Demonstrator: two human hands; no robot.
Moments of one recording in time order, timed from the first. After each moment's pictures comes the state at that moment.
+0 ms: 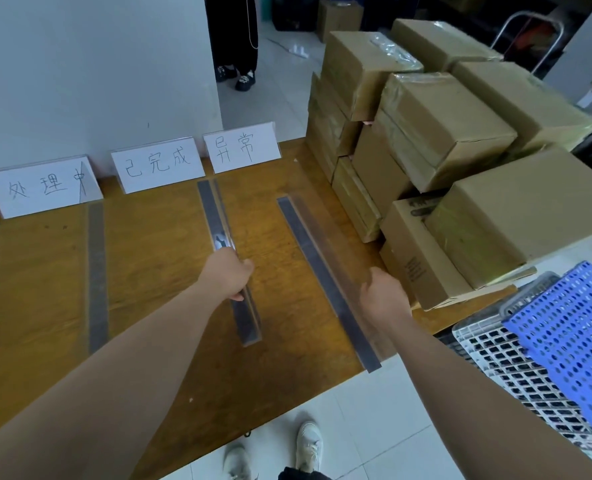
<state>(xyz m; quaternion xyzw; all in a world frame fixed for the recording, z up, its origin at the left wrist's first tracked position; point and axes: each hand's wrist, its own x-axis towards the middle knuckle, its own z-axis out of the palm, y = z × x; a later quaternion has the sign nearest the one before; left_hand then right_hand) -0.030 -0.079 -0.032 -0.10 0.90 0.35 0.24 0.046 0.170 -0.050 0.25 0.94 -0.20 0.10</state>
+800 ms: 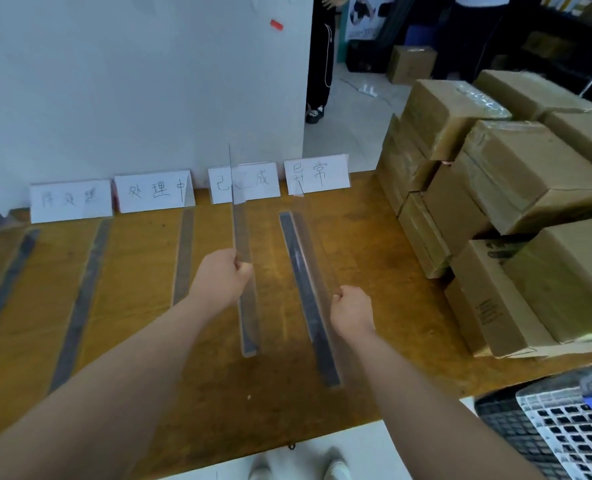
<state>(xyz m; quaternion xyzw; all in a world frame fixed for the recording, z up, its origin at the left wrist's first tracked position) 0.006 -0.188 0.010 -0.10 0.95 0.29 0.05 0.019 0.026 -0.051 0.18 0.93 -0.31 0.08</state>
